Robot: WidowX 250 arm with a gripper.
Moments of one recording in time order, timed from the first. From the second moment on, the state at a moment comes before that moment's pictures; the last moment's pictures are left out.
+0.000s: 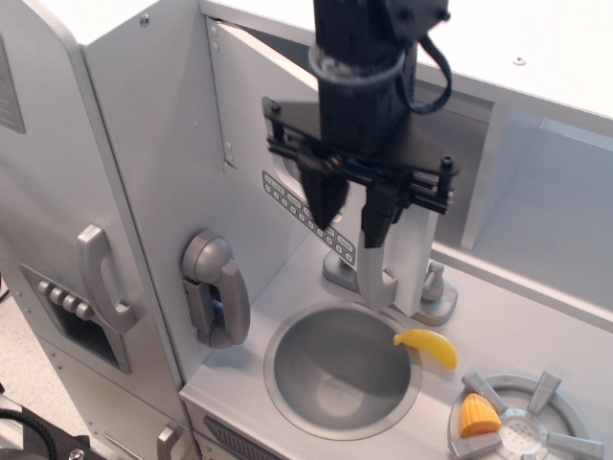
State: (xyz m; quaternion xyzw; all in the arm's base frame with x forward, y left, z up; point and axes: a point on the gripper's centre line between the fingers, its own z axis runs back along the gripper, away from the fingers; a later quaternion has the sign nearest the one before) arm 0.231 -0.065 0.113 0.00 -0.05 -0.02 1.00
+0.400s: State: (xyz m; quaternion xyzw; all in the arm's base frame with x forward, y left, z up) arm 0.208 -0.104 0.126 -0.03 0.01 -0.05 1.00
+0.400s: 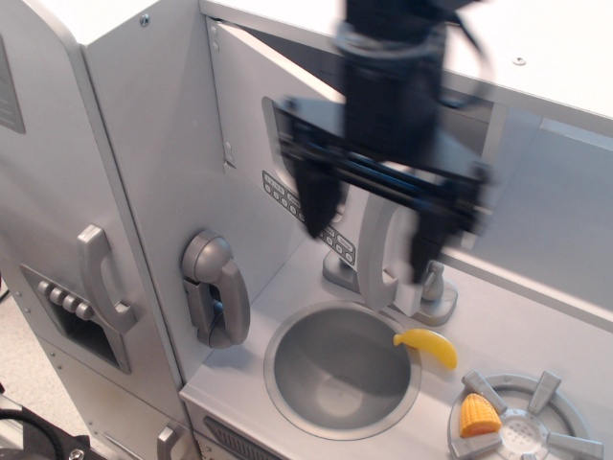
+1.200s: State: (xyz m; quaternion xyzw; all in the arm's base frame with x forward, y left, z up) arm 0.292 -0.176 0.109 -0.04 -0.04 -0.01 1.00
